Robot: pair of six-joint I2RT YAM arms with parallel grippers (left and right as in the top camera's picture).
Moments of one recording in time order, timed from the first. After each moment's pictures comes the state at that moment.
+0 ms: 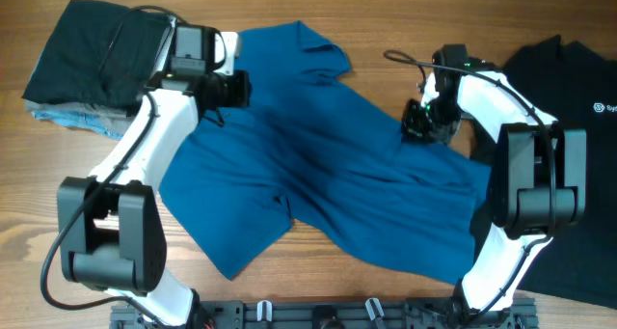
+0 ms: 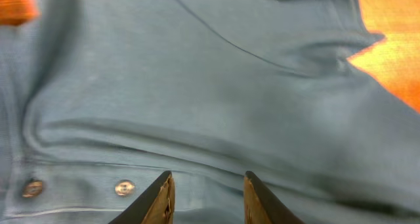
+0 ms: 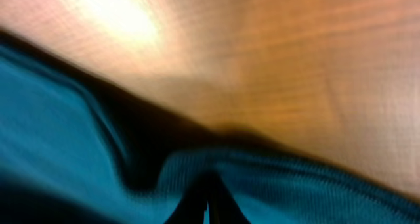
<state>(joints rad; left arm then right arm) -0.16 1.79 1.27 -0.50 0.20 -0.10 0.04 2.05 1.34 -0.76 -0.29 0.37</state>
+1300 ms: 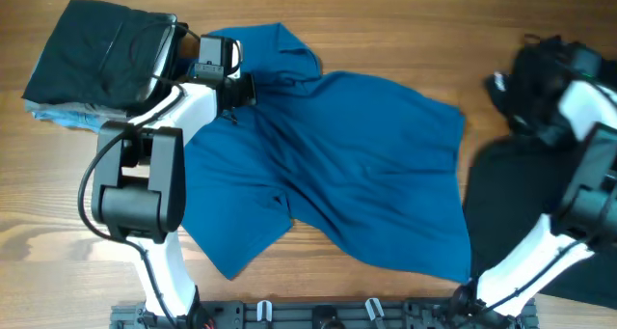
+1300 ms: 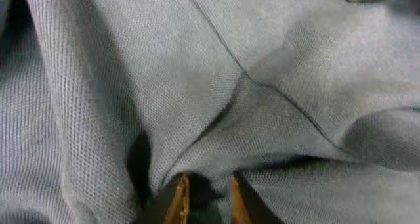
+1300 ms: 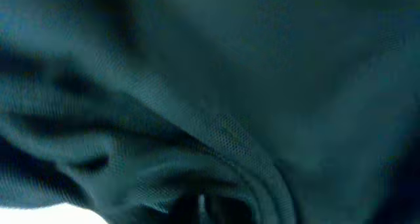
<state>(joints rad) -0.15 2.07 1.29 -0.26 0.09 -0.24 -0.49 2.08 1.41 -0.69 0.03 0.42</state>
